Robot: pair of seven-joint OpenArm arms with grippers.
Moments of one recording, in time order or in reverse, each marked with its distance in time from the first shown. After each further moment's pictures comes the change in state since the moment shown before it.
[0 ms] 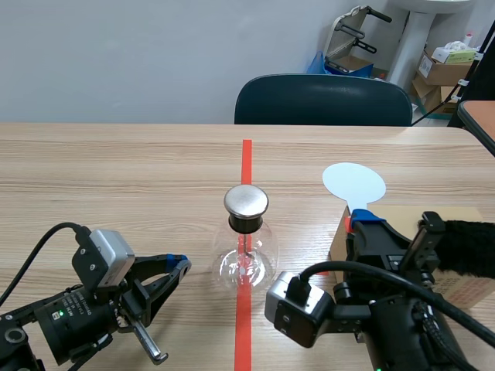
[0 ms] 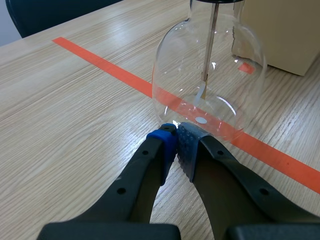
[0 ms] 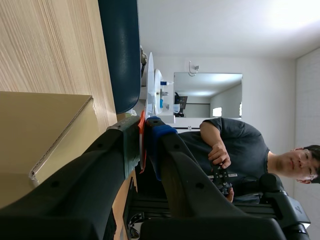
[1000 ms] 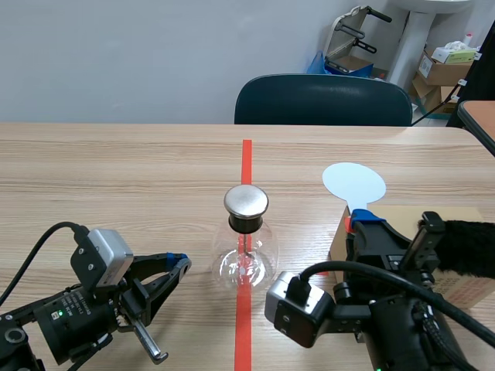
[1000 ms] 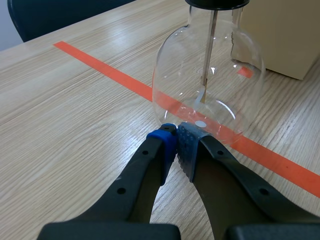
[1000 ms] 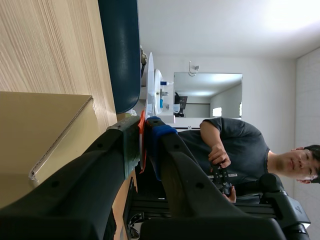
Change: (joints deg) left arm 0.0 0.0 0.0 0.0 0.0 0.0 -0.9; right arm 0.0 0.0 0.0 0.0 0.0 0.0 0.0
